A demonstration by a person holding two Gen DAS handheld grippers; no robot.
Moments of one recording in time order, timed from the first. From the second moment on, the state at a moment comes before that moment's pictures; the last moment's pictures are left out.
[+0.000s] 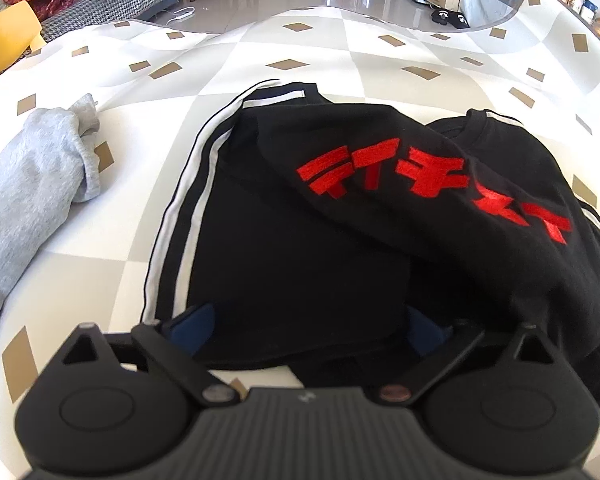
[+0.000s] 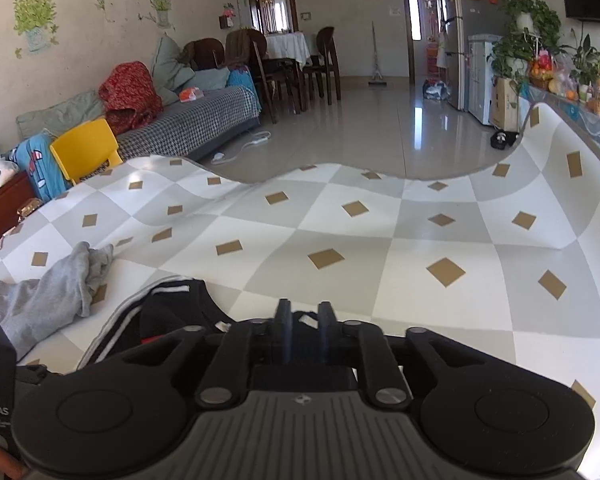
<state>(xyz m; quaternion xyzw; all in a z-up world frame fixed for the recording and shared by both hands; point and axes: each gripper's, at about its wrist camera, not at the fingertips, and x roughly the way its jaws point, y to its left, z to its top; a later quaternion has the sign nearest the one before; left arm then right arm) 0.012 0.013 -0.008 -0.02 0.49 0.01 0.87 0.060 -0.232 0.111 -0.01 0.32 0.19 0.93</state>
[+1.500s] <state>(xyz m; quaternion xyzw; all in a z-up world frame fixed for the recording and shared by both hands) 0.011 0.013 -0.009 -0.02 0.49 0.00 0.87 0.109 -0.207 0.044 -0.04 0.38 0.15 0.91</state>
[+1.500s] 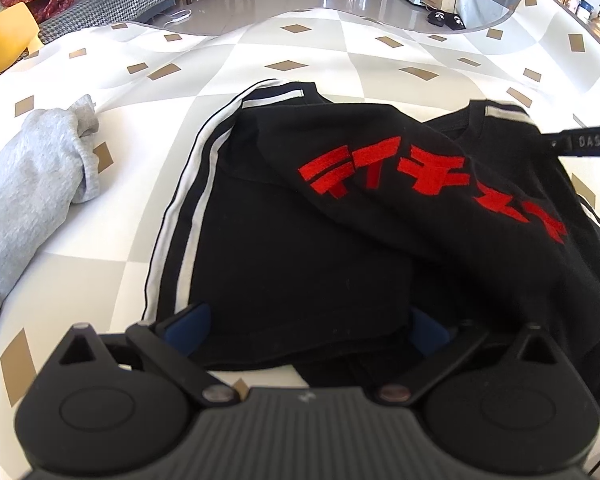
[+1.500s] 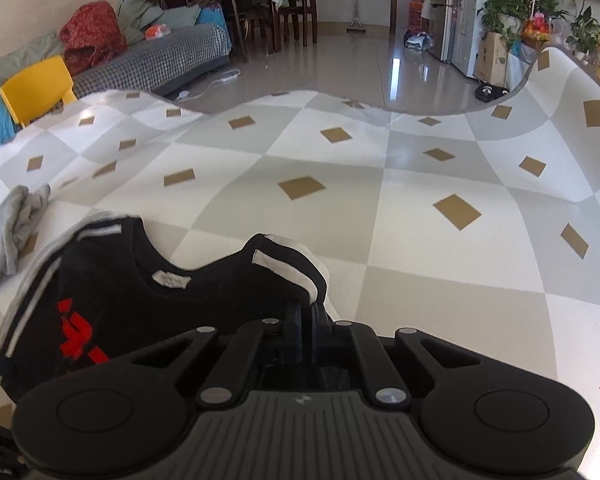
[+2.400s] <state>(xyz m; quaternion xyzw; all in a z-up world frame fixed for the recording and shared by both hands) -0.009 0.048 -0.006 -0.06 0.48 0.11 0.87 0.002 -0.246 0.209 0.12 0.16 0.22 0.95</state>
